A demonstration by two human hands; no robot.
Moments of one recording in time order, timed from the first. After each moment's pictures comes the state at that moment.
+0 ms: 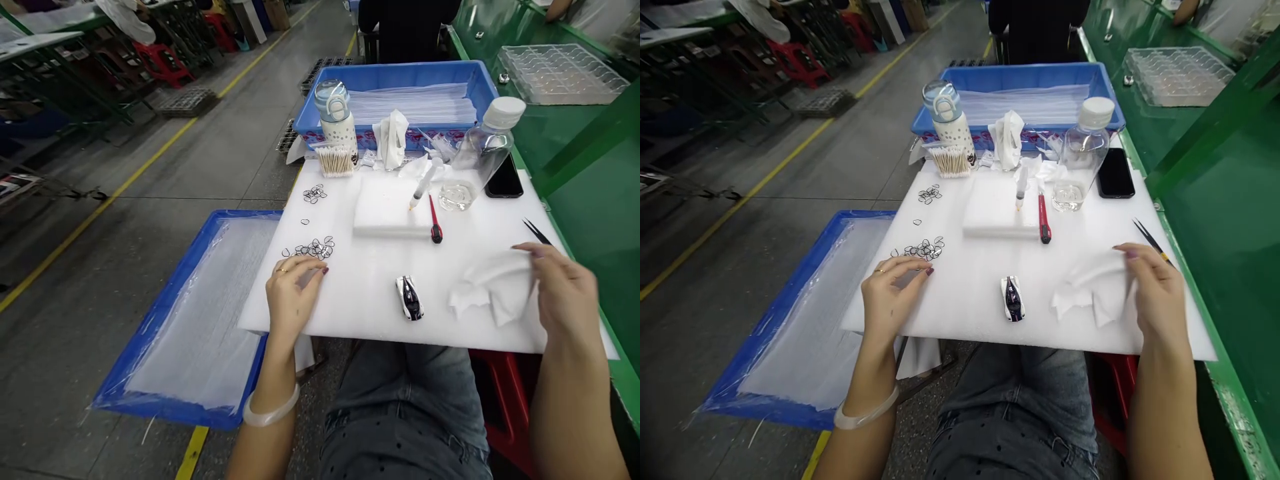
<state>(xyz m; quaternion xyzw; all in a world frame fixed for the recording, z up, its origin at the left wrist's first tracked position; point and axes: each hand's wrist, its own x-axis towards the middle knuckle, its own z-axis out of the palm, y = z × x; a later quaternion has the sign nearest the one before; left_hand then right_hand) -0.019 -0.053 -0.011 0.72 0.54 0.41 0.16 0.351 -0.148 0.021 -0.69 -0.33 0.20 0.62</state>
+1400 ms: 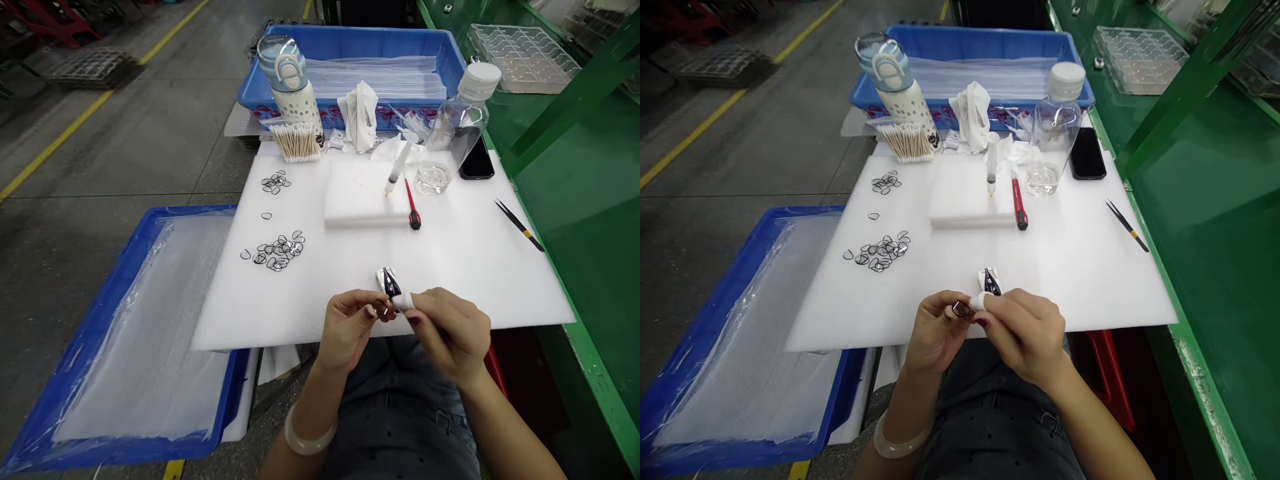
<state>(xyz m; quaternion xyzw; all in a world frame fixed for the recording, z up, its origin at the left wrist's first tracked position) 0.079 -0.117 -0.009 0.29 0.26 0.46 0.80 0.216 -0.172 0.027 -0.52 -0.68 0.06 0.51</state>
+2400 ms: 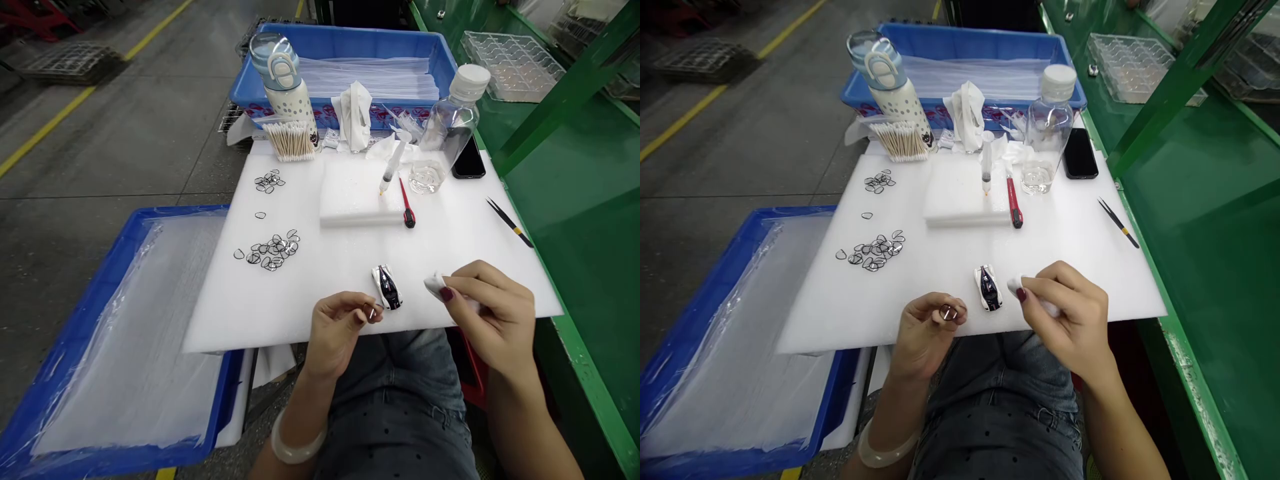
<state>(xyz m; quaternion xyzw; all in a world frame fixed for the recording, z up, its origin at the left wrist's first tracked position) 0.065 -0.119 -0.003 0.32 0.28 0.47 0.77 0.254 -0.185 0.051 -0.60 -0.64 0.09 0.47</state>
